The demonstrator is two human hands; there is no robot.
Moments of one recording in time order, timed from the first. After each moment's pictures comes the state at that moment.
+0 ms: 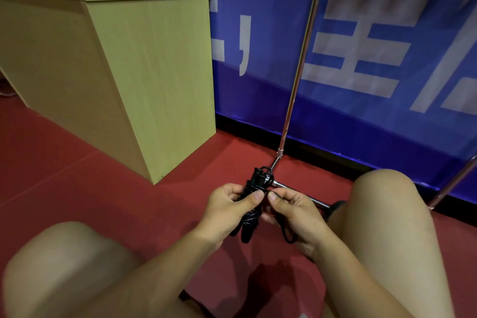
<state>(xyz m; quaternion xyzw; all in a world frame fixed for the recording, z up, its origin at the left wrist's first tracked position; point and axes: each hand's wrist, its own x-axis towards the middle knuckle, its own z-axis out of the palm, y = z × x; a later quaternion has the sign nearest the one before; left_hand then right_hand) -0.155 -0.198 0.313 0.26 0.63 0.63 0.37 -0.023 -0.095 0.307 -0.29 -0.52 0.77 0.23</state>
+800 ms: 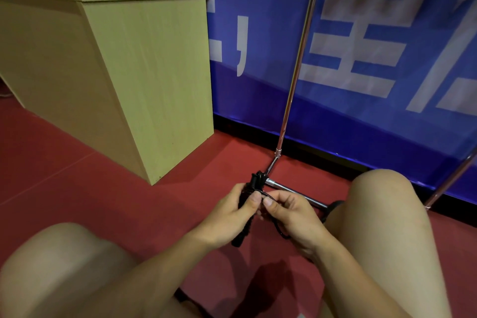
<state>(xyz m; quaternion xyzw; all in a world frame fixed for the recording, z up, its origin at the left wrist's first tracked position) -0.159 -0.204 0.310 0.44 0.67 0.48 0.36 -0.020 -0.100 0.312 -0.22 -0.61 0.72 0.24</state>
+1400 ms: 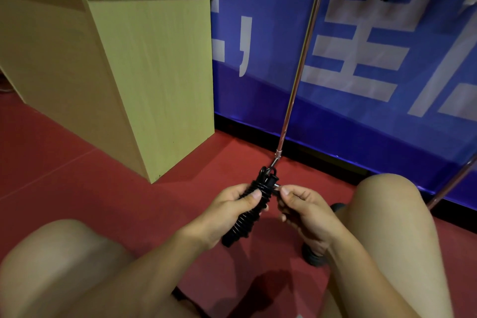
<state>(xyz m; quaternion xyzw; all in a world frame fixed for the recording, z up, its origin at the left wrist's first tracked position) -0.157 -0.207 0.329 0.36 0.55 0.57 0.49 -0.007 -0.085 0.326 -0.25 -0.54 0.77 0.24</state>
